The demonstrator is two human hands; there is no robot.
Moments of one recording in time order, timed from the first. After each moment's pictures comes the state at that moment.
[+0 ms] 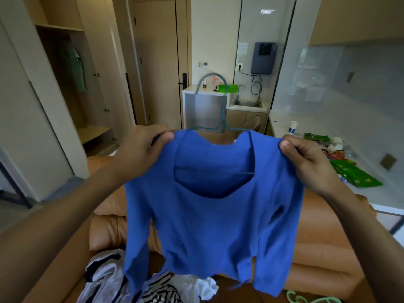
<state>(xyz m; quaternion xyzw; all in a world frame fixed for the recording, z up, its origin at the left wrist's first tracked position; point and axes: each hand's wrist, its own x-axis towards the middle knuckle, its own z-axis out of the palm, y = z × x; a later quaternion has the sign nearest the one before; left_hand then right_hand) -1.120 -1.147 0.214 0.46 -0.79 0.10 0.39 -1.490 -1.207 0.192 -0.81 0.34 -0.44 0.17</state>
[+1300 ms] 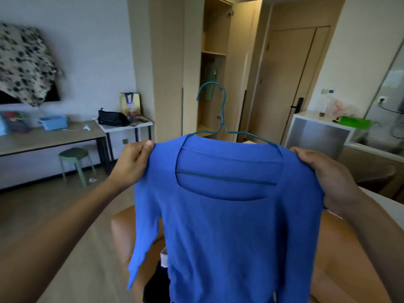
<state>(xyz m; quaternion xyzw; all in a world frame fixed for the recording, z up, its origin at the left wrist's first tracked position) -0.964 -0.845 0.180 0.70 -0.50 0.14 0.48 -1.305 -1.073 0.236 -0.69 0.19 -0.32 0.62</state>
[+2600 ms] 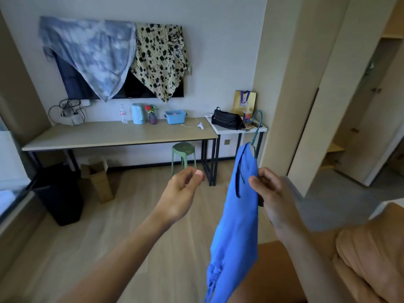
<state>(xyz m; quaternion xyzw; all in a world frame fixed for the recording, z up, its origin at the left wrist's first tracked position) -0.548 -0.629 0.121 0.80 -0.21 0.03 0.57 -0.629 -0.834 0.135 -0.70 0.02 -0.20 0.68</state>
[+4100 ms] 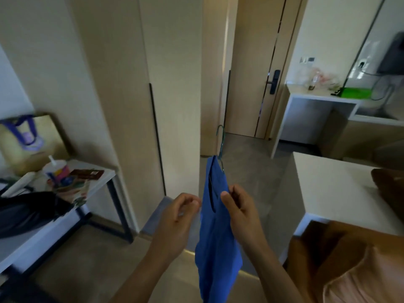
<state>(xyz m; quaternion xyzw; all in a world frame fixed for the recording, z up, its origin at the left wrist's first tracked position) 0.104 -1.318 0.067 0.58 -0.51 -0.32 0.54 -0.050 -1.379 0.071 -0.66 0.37 -0.47 0.45</state>
